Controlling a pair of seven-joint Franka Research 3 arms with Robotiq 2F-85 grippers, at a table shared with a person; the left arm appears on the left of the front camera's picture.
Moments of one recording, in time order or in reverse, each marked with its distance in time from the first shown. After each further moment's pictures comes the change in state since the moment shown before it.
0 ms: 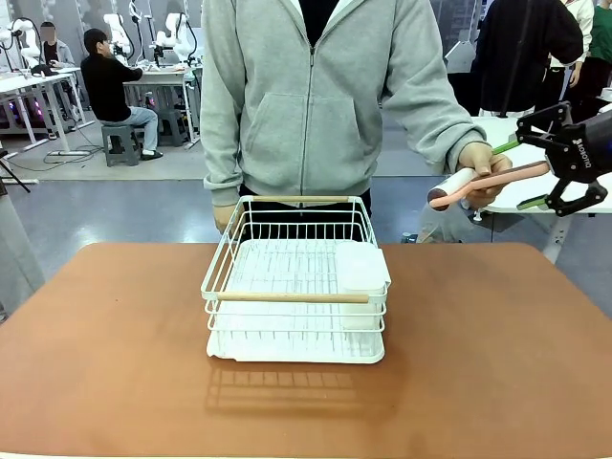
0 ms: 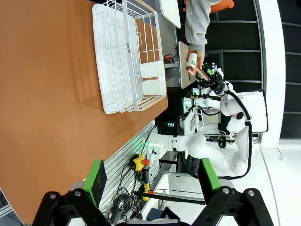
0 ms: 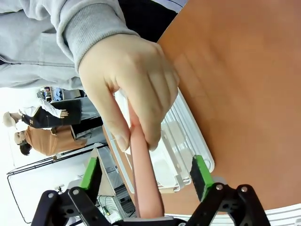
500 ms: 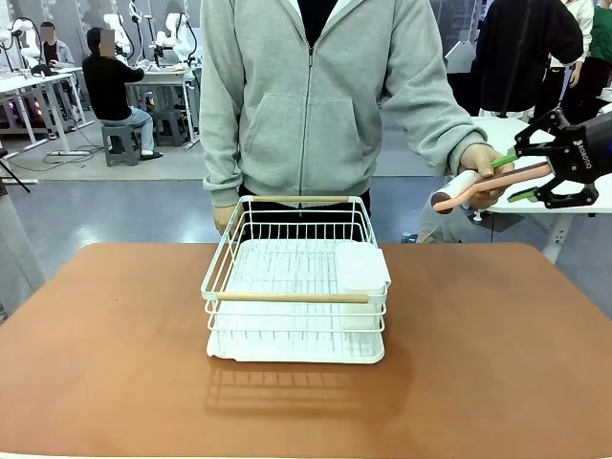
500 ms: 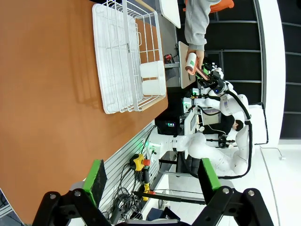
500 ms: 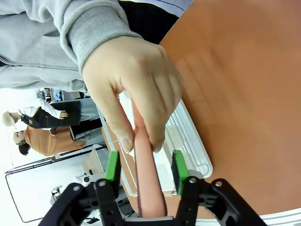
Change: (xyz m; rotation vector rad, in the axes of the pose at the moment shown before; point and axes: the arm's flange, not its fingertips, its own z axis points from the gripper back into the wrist) left arm 0.000 0.000 0.000 0.000 0.000 0.000; right arm 0.003 -0.002 -0.001 0.005 -0.011 0.019
